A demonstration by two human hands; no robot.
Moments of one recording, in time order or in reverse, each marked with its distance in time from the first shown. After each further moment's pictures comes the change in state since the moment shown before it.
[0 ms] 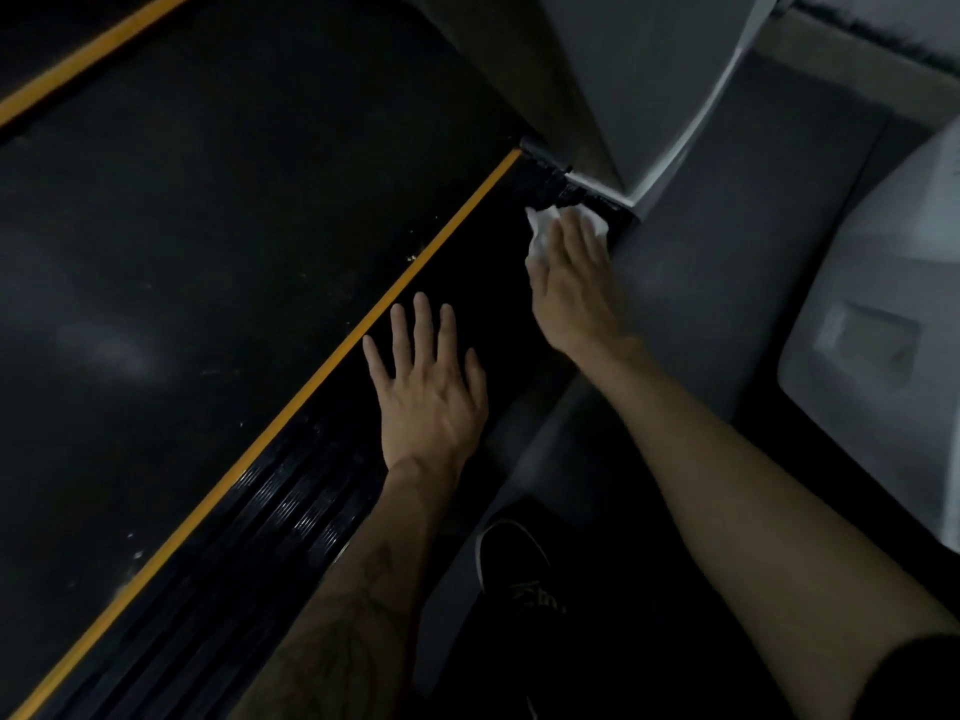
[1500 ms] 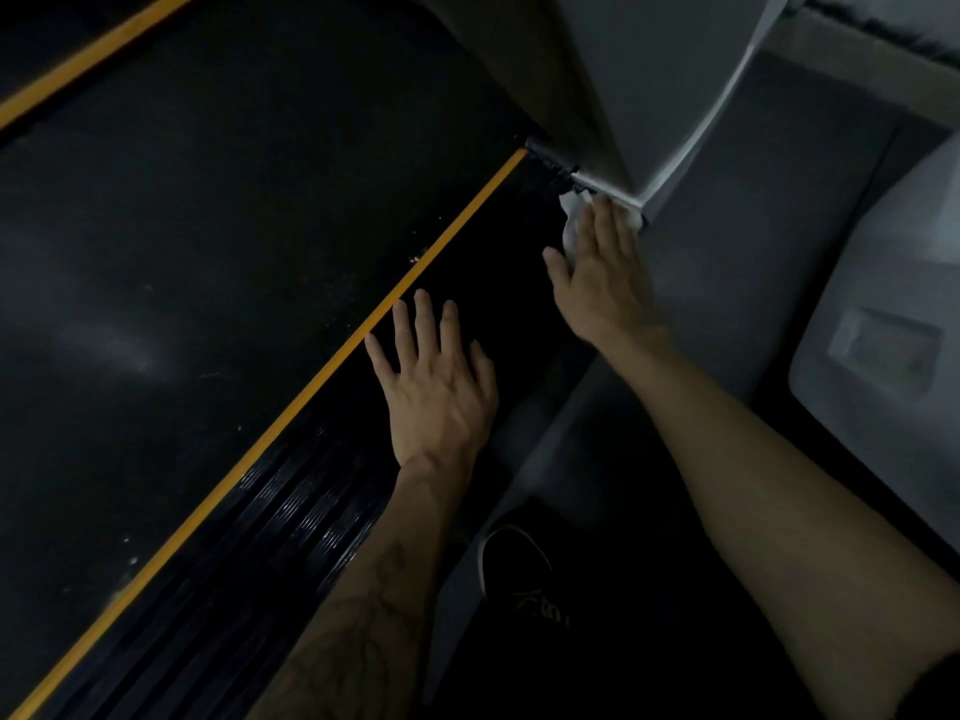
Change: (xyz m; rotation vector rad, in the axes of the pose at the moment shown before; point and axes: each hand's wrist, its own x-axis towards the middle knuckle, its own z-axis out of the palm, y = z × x) left_hand 0.011 0.009 0.002 -0.021 0.075 -0.052; right_hand 0.015 0.022 -0.002 0.123 0.066 0.045
